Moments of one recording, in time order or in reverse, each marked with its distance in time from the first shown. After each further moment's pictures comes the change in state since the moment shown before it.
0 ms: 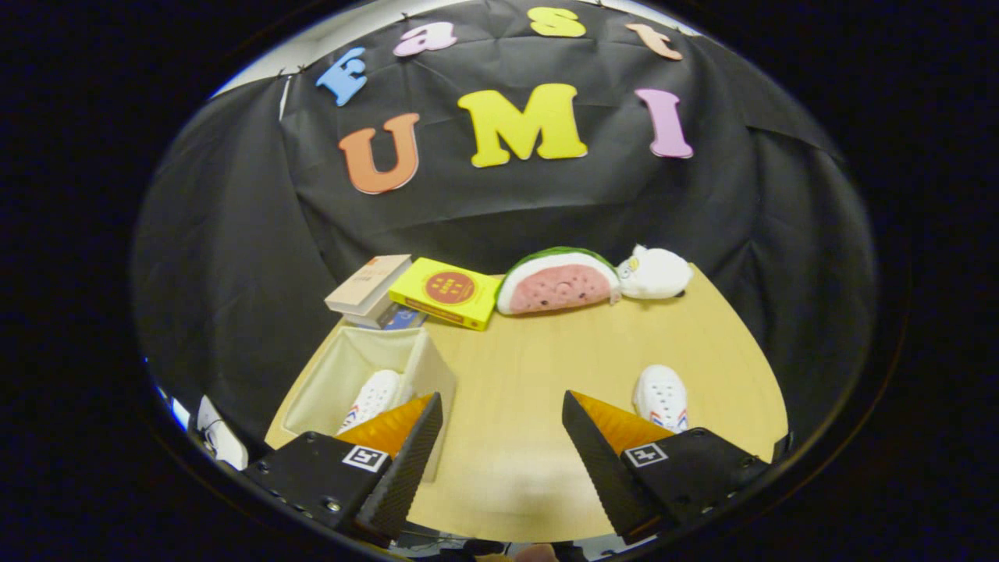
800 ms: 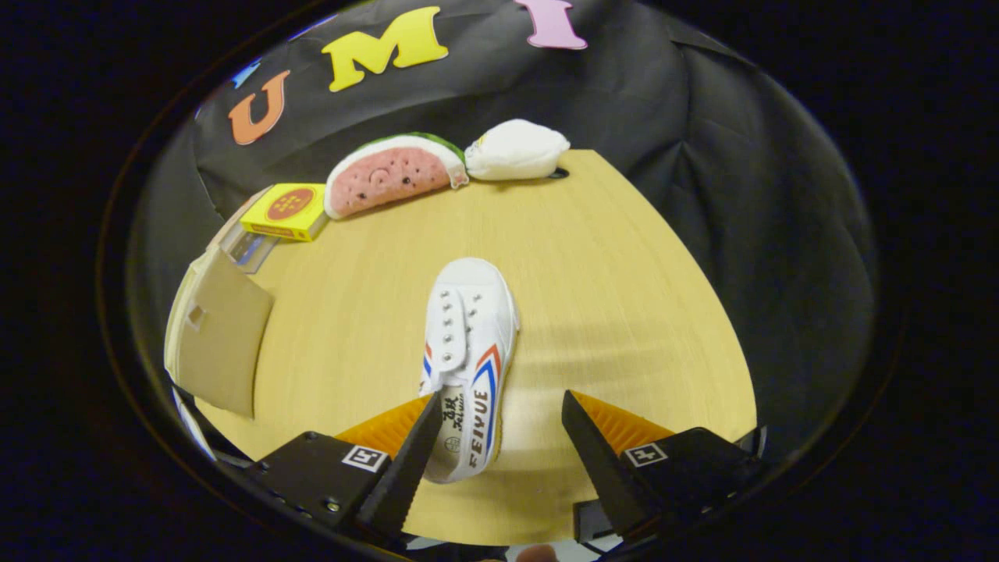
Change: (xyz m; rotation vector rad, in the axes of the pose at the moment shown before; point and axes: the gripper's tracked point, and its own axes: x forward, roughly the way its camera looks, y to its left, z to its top) arm 0.096 -0.246 -0.122 0.100 0.347 -0.156
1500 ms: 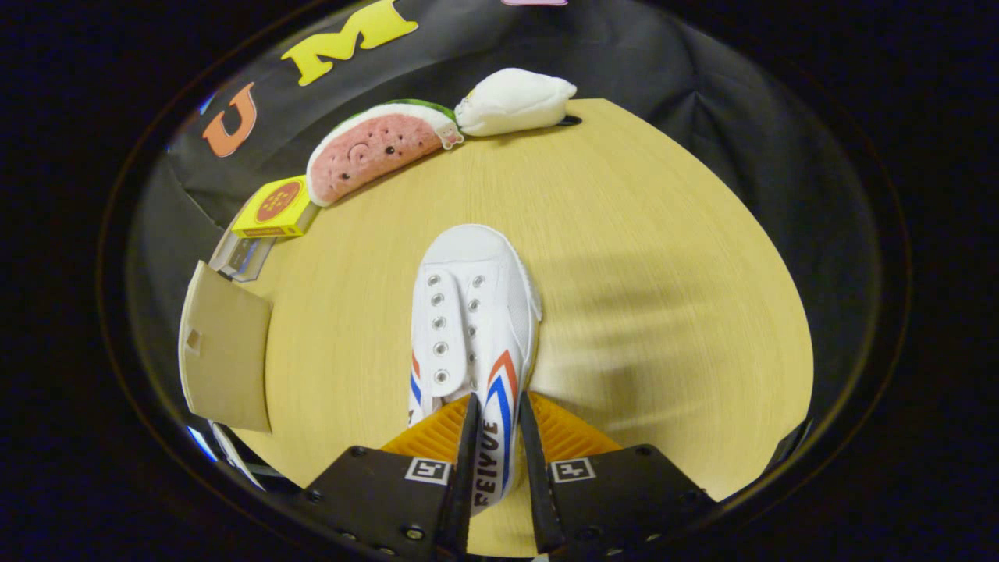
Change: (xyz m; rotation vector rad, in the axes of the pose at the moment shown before) arm 0.042 0.009 0.004 0.085 0.131 0.087
